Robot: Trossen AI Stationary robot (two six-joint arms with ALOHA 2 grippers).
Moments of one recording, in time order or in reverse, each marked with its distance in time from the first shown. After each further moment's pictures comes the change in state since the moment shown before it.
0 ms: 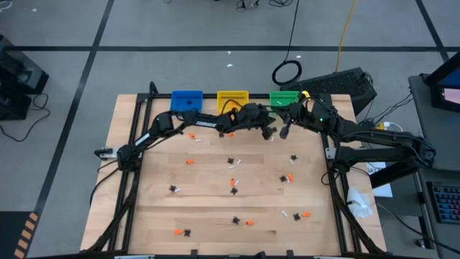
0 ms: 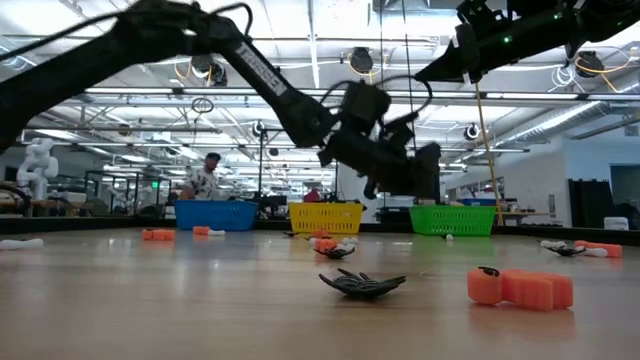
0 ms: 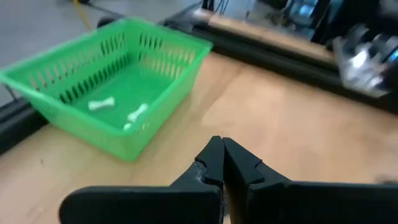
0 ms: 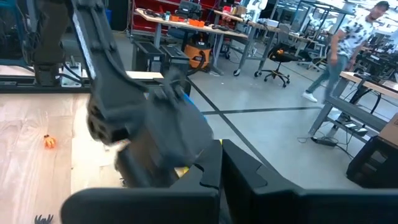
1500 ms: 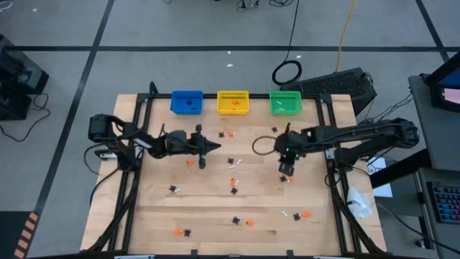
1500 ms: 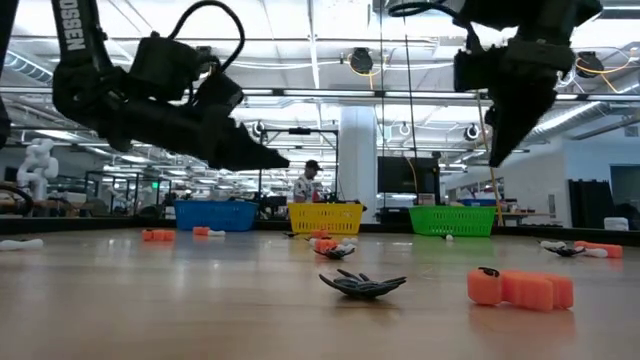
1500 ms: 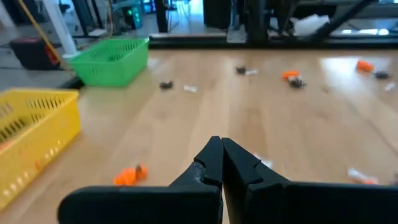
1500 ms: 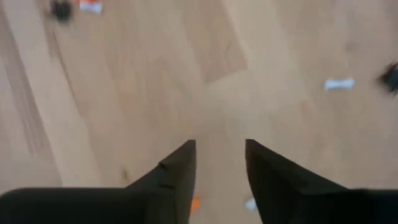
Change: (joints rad) left arm -0.147 -0.765 -1.366 0.716 0.026 0.213; right arm 0.381 0.333 0.256 -0.981 -0.109 0.581
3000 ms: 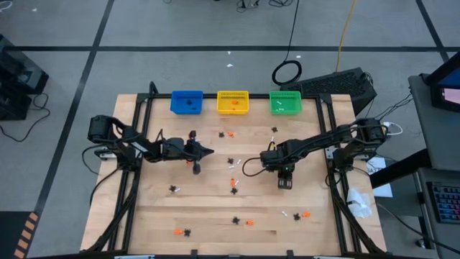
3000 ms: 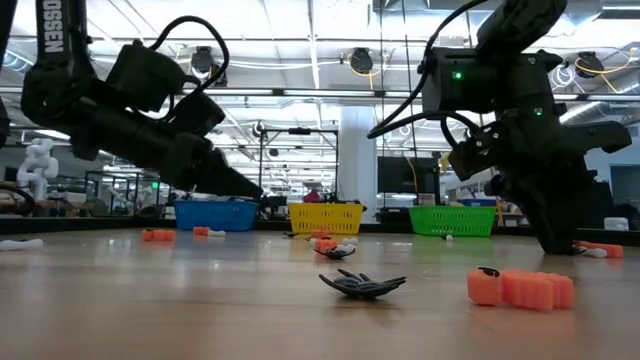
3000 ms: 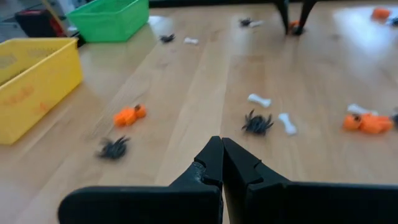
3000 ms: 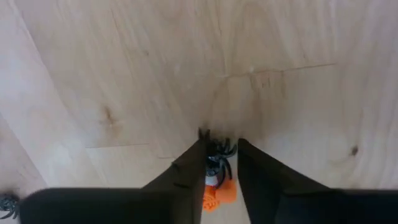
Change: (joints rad) left arm -0.071 0.002 -0.098 -0.018 -0.112 -0.004; right arm 0.057 0.440 -0.016 0.013 -0.232 -0.149
